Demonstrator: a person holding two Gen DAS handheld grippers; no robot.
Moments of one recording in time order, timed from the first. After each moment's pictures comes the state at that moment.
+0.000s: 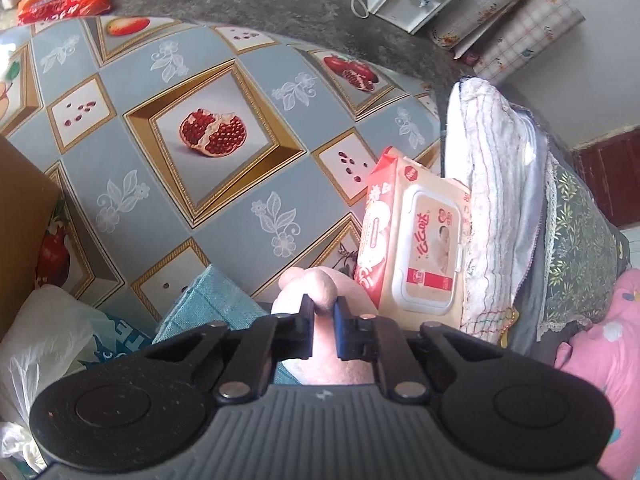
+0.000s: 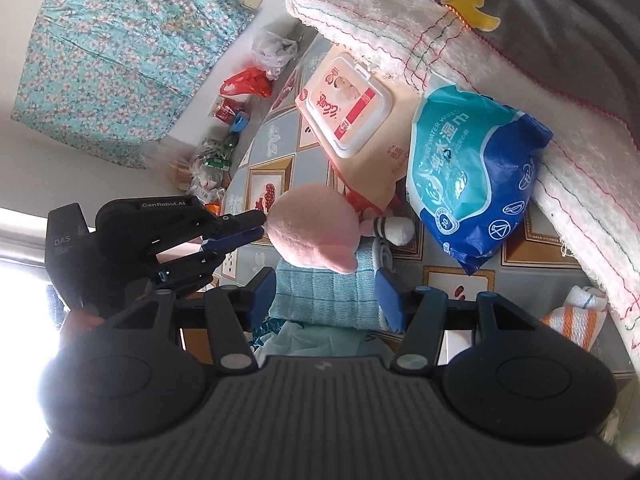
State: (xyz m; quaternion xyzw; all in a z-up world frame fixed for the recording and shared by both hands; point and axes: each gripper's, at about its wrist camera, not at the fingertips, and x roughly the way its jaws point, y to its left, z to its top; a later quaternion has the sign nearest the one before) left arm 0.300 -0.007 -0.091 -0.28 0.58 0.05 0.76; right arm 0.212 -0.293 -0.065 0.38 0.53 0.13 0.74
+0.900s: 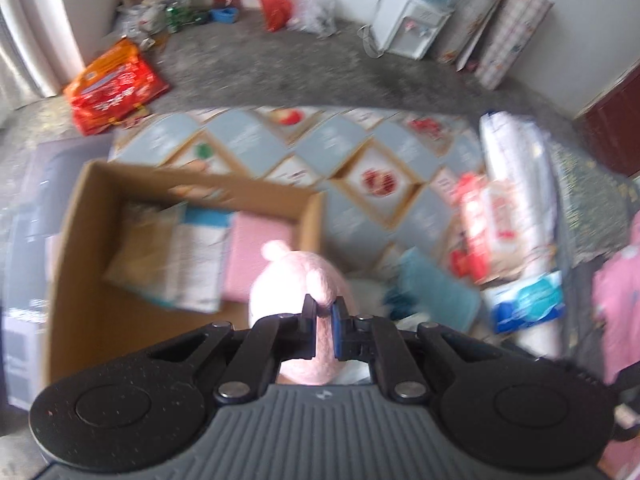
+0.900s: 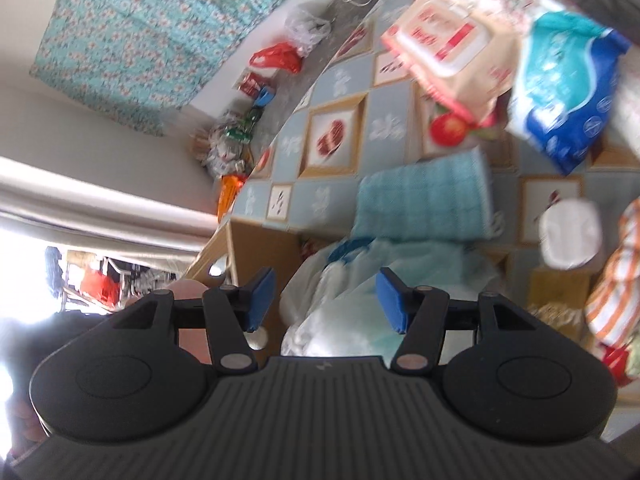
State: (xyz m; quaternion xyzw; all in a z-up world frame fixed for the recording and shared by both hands) left arm 0.138 0.179 0.055 -0.15 0.57 0.06 0.80; right arm 0.144 -0.169 -0.008 0.34 0.54 0.17 0.75
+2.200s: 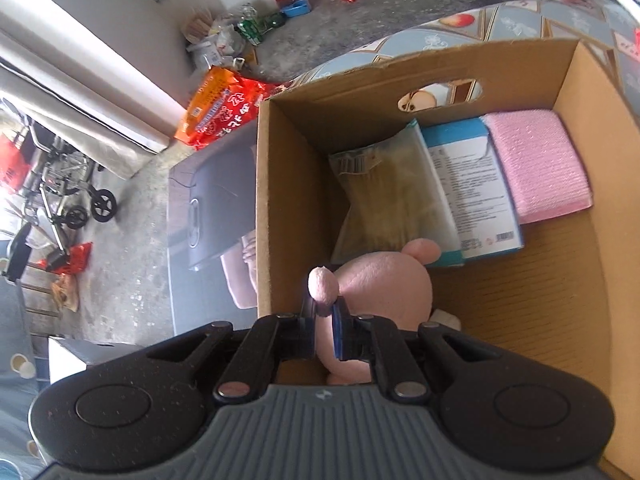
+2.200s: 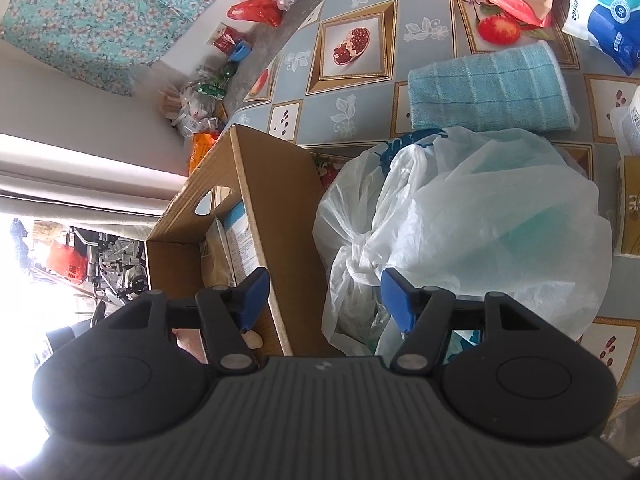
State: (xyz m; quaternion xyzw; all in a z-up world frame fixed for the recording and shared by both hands) left arm 0.098 0.292 -0.061 0.13 0.60 0.17 0.77; right arm 0.121 -0.054 -0.029 0.31 0.59 0.14 0.73
